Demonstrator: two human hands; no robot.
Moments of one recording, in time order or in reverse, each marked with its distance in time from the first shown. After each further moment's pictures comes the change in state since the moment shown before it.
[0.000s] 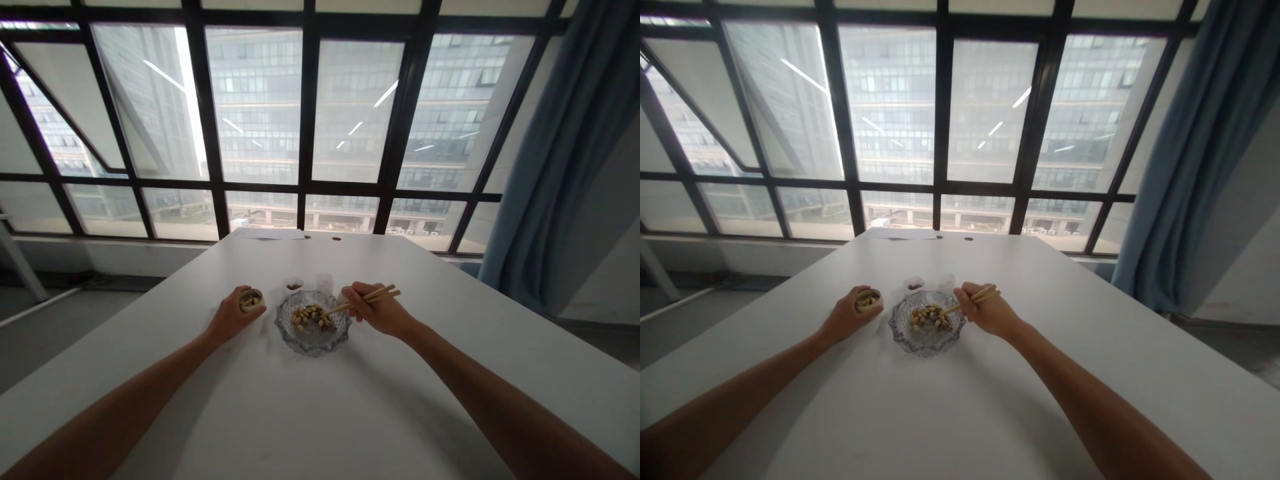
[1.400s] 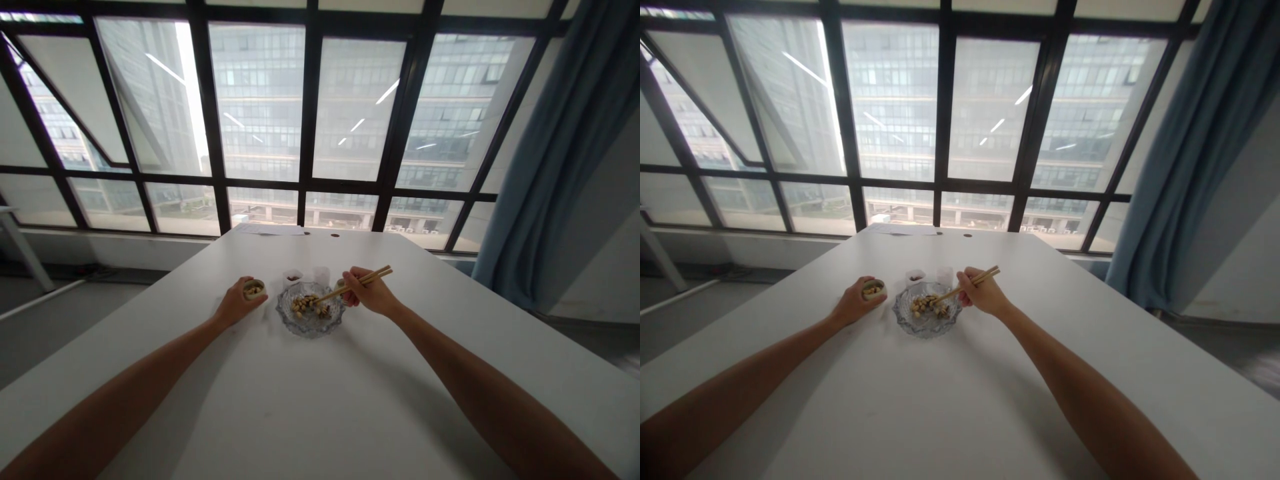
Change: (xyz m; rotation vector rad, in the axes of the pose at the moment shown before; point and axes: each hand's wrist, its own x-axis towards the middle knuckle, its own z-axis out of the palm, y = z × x) left_hand 0.004 -0.009 0.004 0.016 -0.020 0.013; right_hand 0.010 0.014 0.005 0.381 0.094 0.198
